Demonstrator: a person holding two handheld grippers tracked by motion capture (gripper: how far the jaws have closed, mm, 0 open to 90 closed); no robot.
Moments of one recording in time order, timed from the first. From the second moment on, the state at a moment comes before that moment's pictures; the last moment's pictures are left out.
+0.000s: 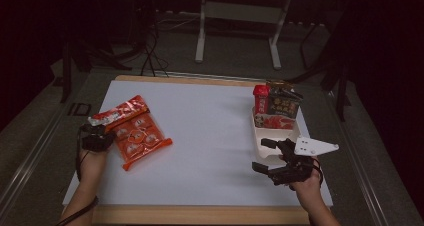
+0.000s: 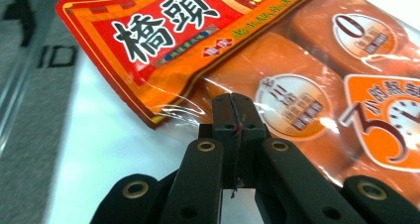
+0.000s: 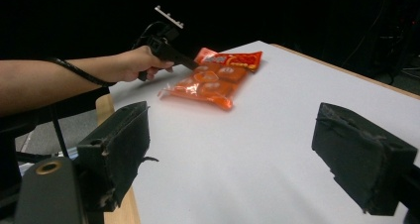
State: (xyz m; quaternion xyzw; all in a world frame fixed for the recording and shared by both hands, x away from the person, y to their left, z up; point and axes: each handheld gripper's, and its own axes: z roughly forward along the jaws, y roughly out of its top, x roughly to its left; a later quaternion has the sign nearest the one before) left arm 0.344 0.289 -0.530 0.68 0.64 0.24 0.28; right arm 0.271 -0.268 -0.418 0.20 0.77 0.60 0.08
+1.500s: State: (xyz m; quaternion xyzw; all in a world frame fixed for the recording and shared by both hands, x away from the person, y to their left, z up) left arm 0.384 0.128 -0.526 0.78 0.51 0.18 0.33; right arm 0.271 -0.270 -0.420 0.20 0.77 0.59 0.07
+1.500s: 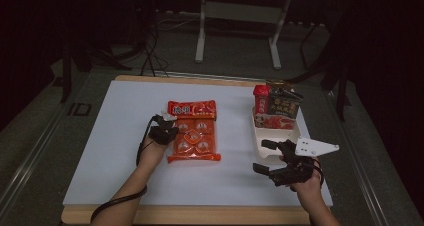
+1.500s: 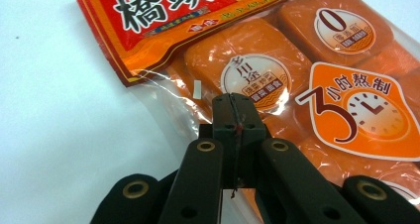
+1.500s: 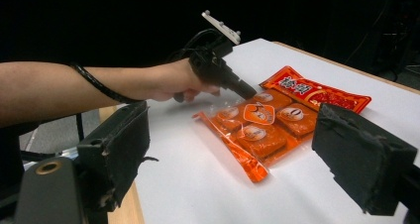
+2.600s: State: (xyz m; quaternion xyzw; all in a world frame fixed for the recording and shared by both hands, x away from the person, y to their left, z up) left arm 0.402 0.130 -0.515 0.79 0.49 0.19 0.30; right arm 0.269 -0.272 -0.421 0.20 0.78 0.59 0.07
